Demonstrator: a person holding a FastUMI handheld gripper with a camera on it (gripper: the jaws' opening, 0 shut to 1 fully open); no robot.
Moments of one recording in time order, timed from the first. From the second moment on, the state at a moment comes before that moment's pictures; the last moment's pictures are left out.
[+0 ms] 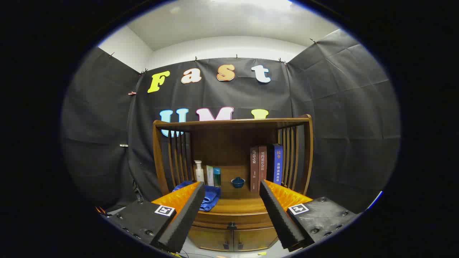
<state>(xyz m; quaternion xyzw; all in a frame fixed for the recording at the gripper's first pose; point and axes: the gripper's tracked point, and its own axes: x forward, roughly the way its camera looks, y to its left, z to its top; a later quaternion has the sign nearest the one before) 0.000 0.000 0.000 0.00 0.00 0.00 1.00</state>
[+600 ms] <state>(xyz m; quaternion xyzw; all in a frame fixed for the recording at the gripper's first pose) 0.005 0.001 -0.004 -0.01 0.01 -0.01 1.00</state>
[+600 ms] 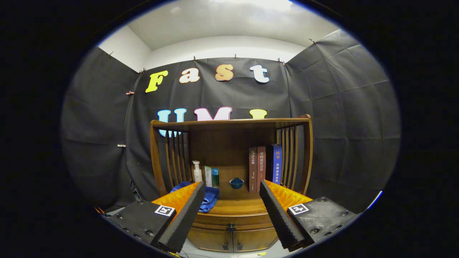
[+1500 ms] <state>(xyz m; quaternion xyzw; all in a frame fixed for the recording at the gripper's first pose) 0.008 0.008 -0.022 -0.01 0.02 0.00 1.00</state>
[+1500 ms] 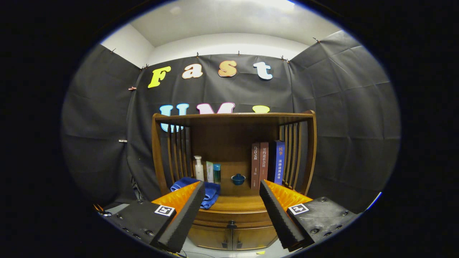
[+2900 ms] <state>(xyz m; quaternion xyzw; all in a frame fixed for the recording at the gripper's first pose) 0.114 0.002 -0.291 0.02 0.19 -0.02 0.98</state>
